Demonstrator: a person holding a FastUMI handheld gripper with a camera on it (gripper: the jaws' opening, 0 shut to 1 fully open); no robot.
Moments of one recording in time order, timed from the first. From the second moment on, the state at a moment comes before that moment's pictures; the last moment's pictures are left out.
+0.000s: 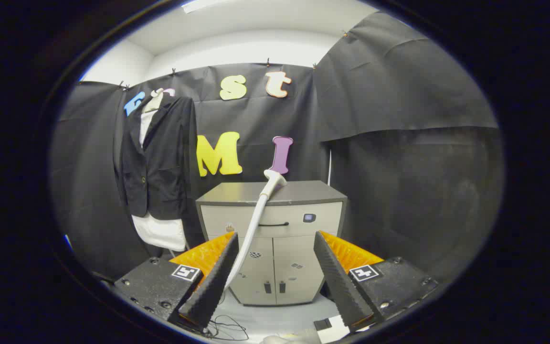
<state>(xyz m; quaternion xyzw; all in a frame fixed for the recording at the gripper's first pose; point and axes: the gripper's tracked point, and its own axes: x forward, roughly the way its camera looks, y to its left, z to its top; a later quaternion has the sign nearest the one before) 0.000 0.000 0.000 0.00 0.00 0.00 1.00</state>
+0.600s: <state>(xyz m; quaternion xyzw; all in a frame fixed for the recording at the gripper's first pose) 0.008 0.035 -0.004 0.00 0.01 -0.02 1.00</state>
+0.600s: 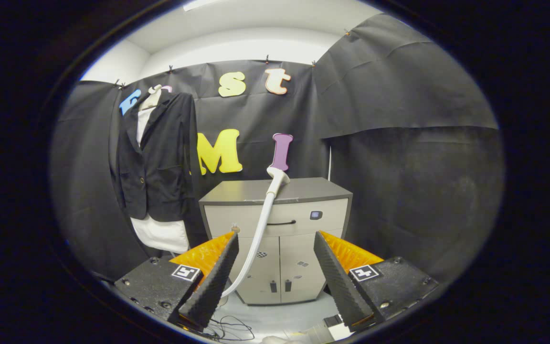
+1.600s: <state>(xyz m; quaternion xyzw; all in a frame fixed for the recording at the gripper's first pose) 0.163 0.016 0.069 -0.02 0.01 -0.01 1.00</state>
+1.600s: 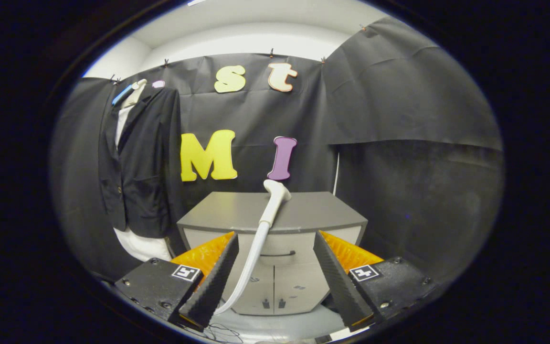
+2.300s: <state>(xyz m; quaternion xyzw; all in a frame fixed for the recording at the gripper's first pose) 0.357 0.022 0.052 -0.01 0.13 0.05 0.99</state>
